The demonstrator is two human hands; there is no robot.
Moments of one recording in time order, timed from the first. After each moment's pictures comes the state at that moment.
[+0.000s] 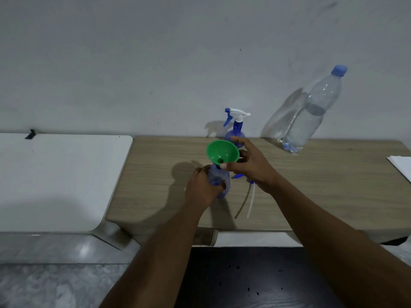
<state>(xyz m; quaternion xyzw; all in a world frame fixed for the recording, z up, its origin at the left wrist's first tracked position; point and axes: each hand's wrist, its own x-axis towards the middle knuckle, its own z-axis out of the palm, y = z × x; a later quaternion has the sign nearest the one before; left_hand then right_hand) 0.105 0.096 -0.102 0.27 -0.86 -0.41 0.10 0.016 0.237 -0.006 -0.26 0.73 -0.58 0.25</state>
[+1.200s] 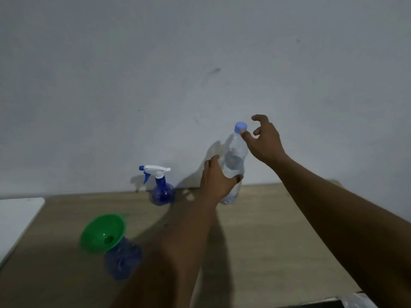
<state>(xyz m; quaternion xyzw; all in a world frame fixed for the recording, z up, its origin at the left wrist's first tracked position) -0.194 0.280 -0.001 0.19 -0.86 -0.45 0.14 -0.277 0.404 0.104 -0.20 0.89 -0.41 -0.09</state>
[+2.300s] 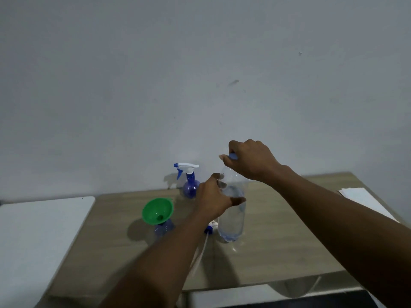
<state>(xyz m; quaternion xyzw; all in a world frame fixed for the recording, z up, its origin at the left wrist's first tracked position) -0.029 0.239 0.032 0.17 -0.87 -0.45 0.10 -0.110 0.356 0.139 -0.38 0.90 -0.10 -0.15</state>
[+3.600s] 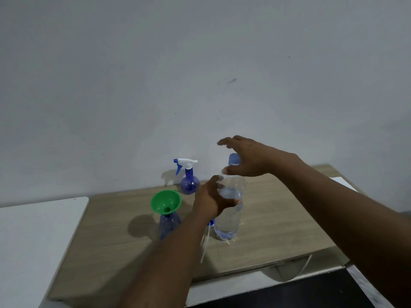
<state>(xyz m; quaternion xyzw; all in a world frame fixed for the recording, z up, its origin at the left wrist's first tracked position) -0.001 0.219 0.009 0.11 -0.89 -0.45 0.05 -0.045 0.355 0.177 -0.39 0.91 -0.10 0.04</state>
